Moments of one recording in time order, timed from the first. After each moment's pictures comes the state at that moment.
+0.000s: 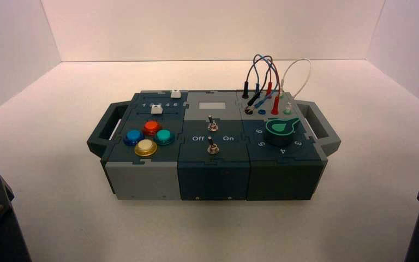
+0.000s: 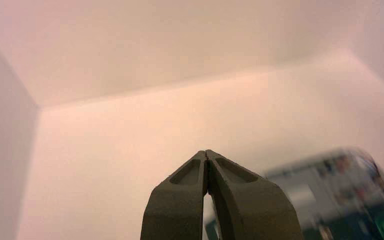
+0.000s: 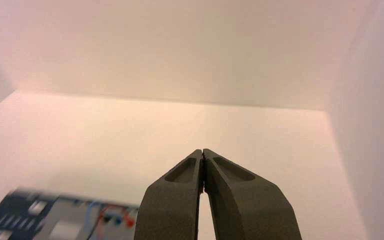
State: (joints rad) left arm -0.23 -0.99 0.89 -0.10 0.60 0.10; right arm 0.13 -1.05 1.04 0.04 0.37 0.00
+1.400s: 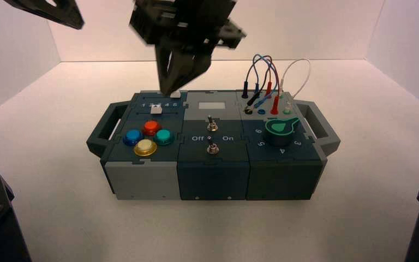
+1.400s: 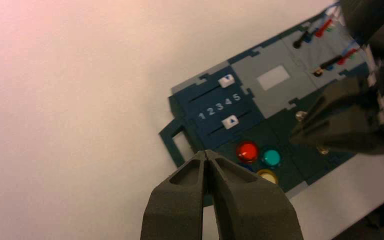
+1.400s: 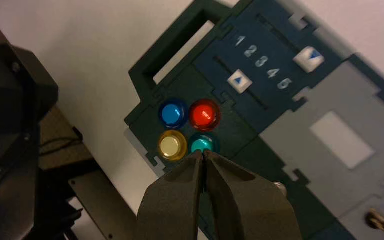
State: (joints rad) left arm -0.46 -0.85 1.04 -0.08 0.73 0.09; right arm 0.99 -0.02 0.62 0.30 0.50 0.00
